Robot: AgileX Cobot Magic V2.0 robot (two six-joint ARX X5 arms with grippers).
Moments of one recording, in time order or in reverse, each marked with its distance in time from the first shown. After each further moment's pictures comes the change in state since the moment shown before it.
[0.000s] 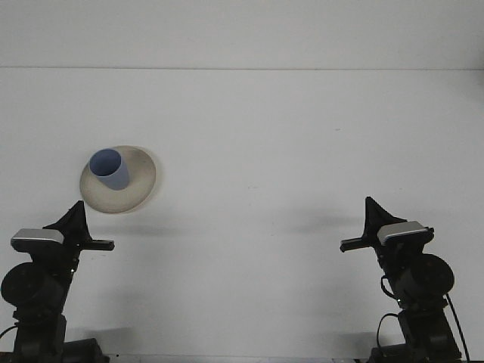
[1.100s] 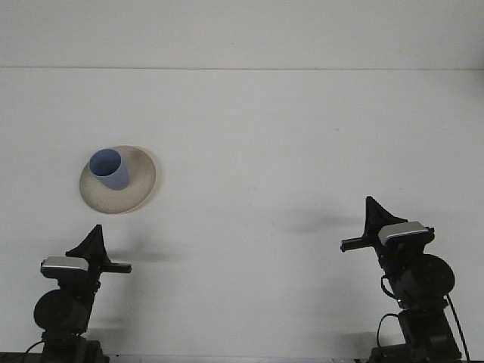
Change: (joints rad) left arm -0.158 -0.295 -0.344 0.084 -0.160 0.028; right arm 0.000 -0.002 0.000 0.007 0.000 0.007
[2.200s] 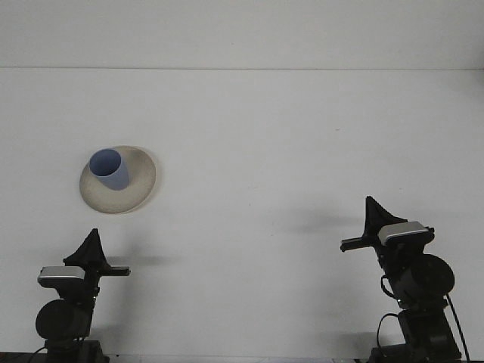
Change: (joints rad) left arm 0.005 -0.143 -0.076 -0.009 -0.027 -0.055; right arm 0.000 0.000 0.000 0.001 0.000 0.000
